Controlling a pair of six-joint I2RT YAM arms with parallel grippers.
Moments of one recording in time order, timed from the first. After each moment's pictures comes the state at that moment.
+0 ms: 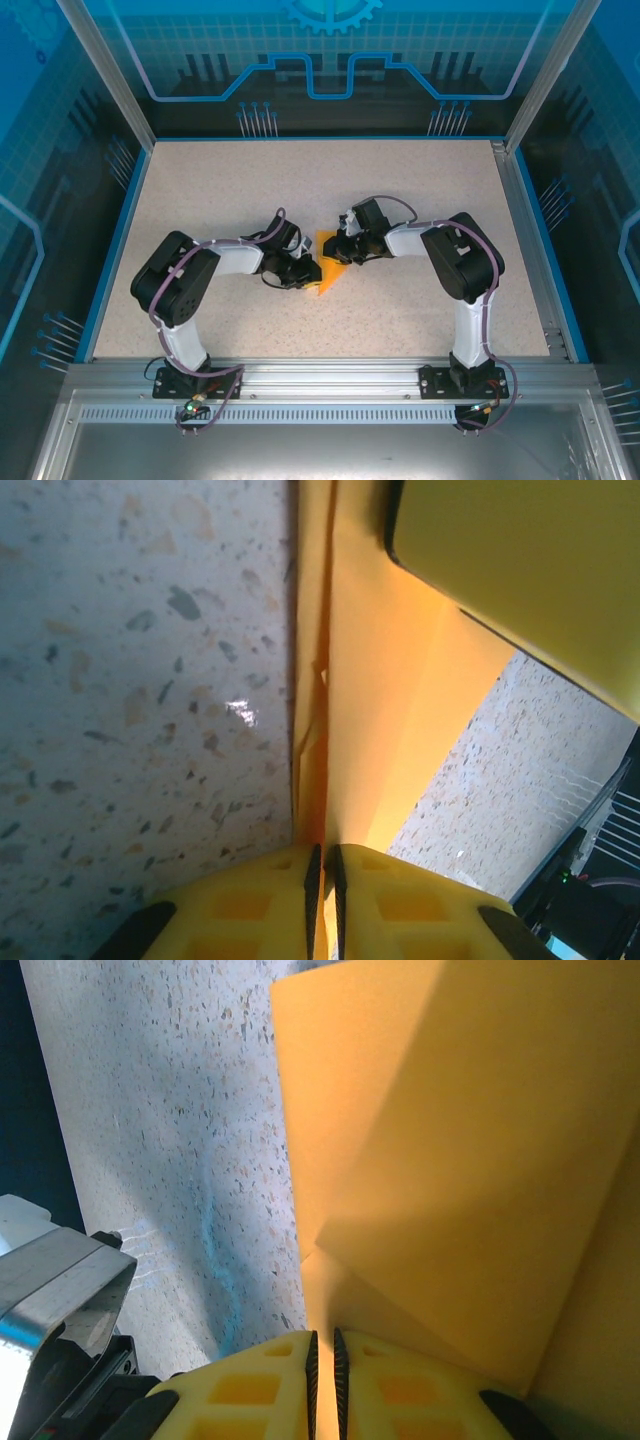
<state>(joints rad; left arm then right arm) -0.49 1.80 0.85 -0.16 0.61 -0.77 0.51 2.01 1.05 0.04 -0.64 0.81</state>
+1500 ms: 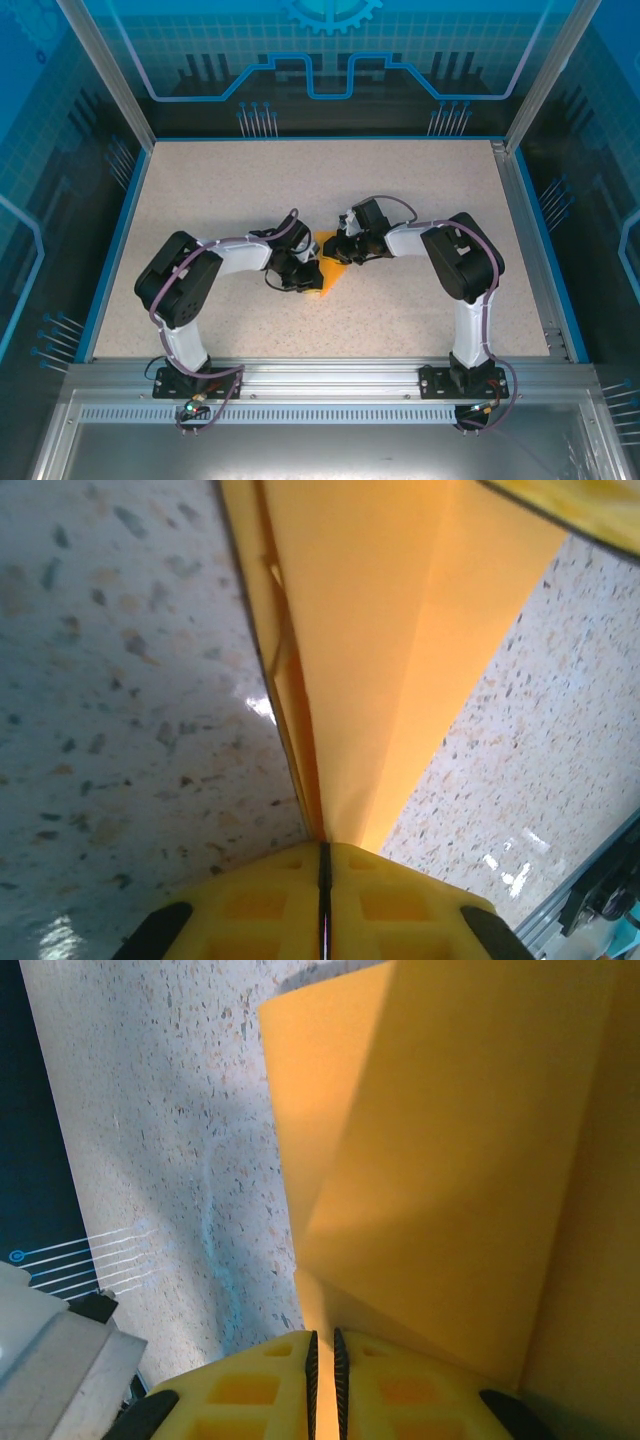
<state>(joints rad) -0.55 1.81 0.94 -0.39 0.55 -0.62 0.51 2.01 1.06 0.03 -0.64 0.81</state>
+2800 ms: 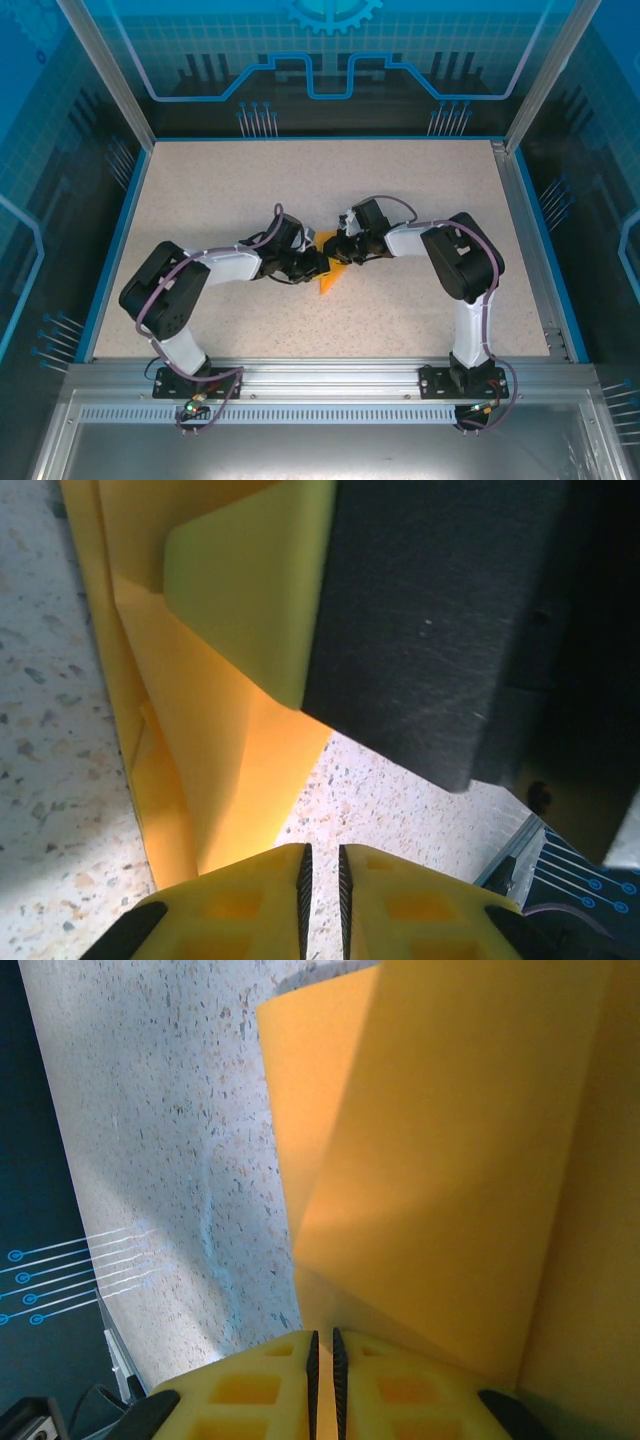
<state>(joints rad) -0.54 1.71 0.82 0.00 0.56 -0.94 0.51 2.02 1.06 0.03 -0.64 0.81</state>
